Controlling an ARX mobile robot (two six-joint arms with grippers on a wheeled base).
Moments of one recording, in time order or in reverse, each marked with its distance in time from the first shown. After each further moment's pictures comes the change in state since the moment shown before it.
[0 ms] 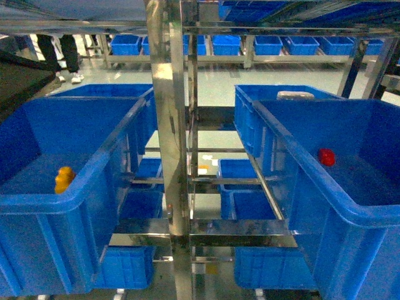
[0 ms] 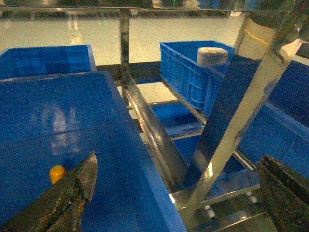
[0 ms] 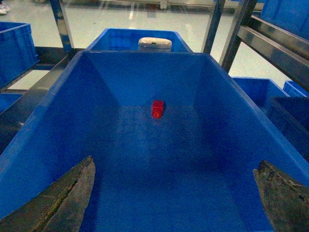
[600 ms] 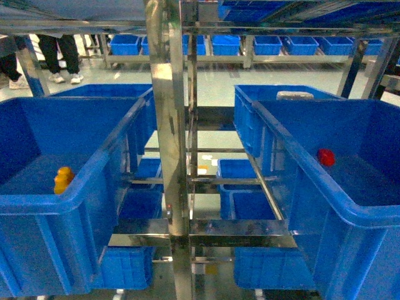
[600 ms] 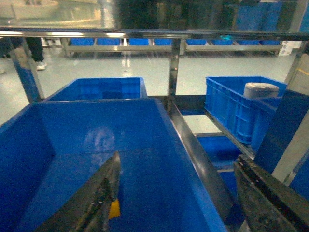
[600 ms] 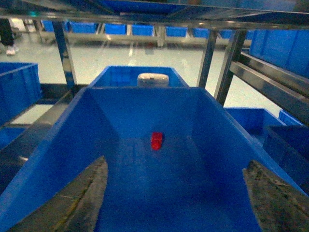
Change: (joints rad) left arm 0.010 -0.010 -0.191 0.377 -0.227 0.004; right arm 0.005 0.034 -0.066 0.264 -0.007 0.037
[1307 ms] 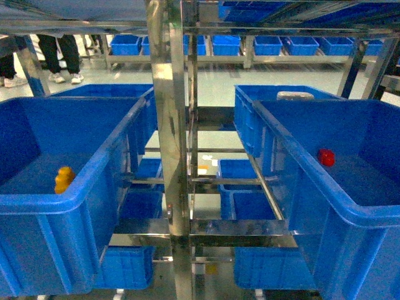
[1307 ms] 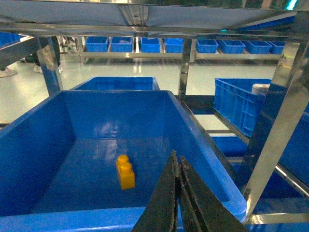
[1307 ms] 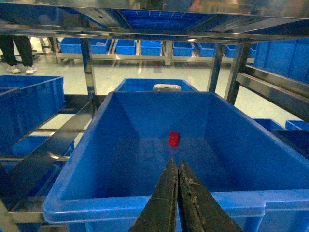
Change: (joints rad) left arm 0.022 -0.454 -0.254 -0.173 -0.008 0.001; right arm 0.153 -0.472 -0.340 -0.041 0.132 0.040
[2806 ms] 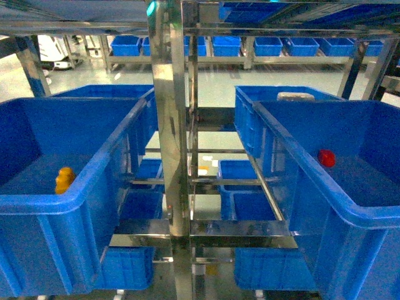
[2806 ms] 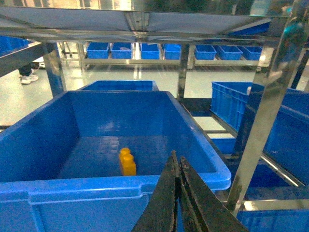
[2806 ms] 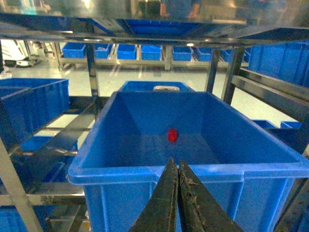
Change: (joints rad) left arm 0.000 -0.691 -0.042 -0.639 0.000 0.003; right arm 0.000 -0.886 -0.030 -0.848 0.003 0.000
